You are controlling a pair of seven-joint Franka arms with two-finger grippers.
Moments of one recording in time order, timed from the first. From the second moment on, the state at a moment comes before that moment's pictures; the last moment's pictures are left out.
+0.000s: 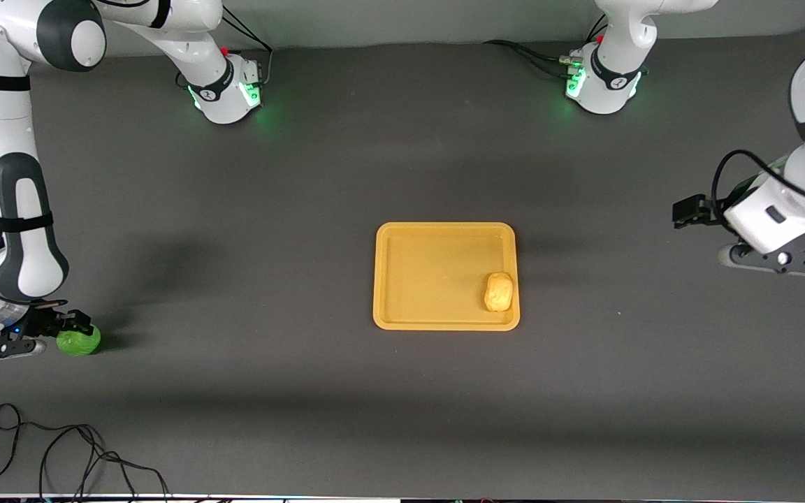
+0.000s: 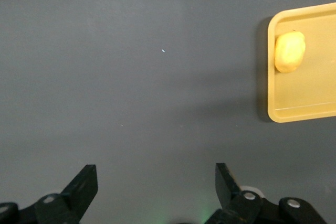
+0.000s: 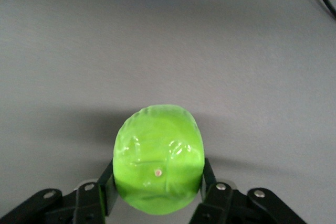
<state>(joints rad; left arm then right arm) -0.04 0.11 -0.04 -1.62 0.03 1.59 0.06 -0.13 0.68 -0.29 -1.63 0.33 2.34 -0.70</state>
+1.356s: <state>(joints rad) 0.01 -0.05 -0.02 -1.75 0.03 1.68 0.15 0.80 0.29 -0.28 -1.45 0.14 1.69 0.75</state>
